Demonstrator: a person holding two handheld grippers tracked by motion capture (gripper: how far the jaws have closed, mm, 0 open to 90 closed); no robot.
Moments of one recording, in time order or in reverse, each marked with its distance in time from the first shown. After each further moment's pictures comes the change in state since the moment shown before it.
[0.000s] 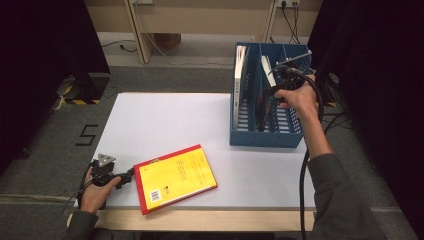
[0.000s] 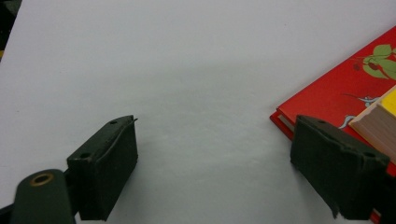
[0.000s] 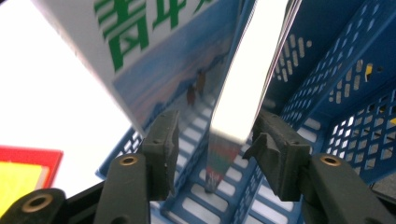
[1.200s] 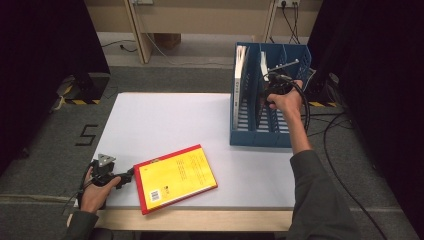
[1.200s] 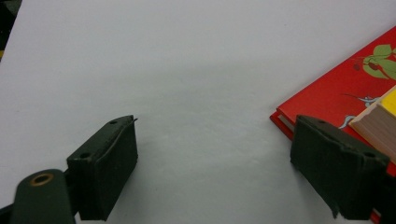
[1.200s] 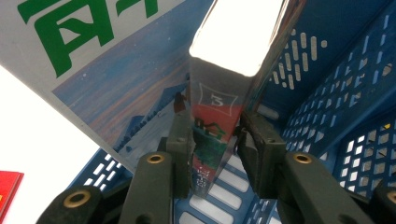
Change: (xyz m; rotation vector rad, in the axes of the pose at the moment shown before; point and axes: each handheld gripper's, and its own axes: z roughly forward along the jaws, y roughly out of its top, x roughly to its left) left arm 0.000 0.000 0.000 -0.001 0.000 -0.002; right arm -0.004 -0.002 0.054 -0.027 -0.026 -0.002
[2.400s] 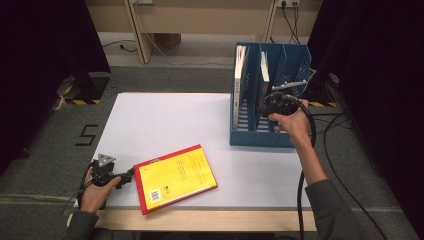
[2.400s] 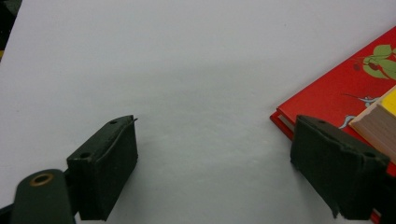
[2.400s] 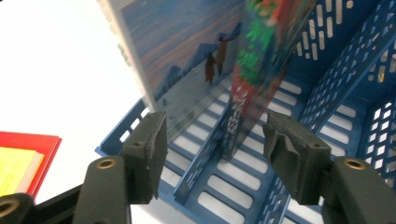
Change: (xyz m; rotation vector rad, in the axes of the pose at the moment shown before) left arm 0.000 0.000 0.000 -0.002 0.000 -0.002; right arm 0.022 -0.057 -0.026 -0.055 0.049 0.006
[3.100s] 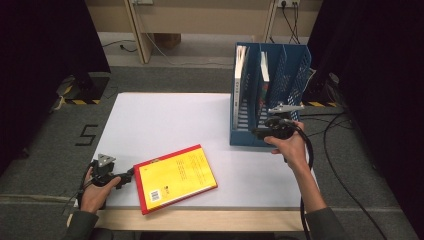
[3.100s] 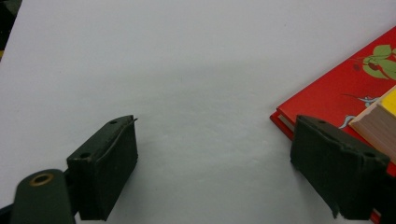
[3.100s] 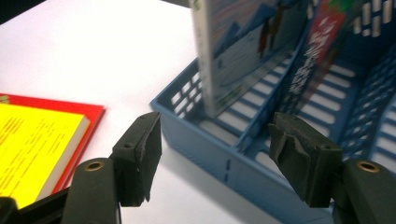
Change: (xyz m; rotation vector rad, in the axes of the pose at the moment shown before) left arm 0.000 0.000 0.000 -0.001 -0.001 -0.001; right arm 0.029 -0.055 -0.001 -0.057 0.116 -0.018
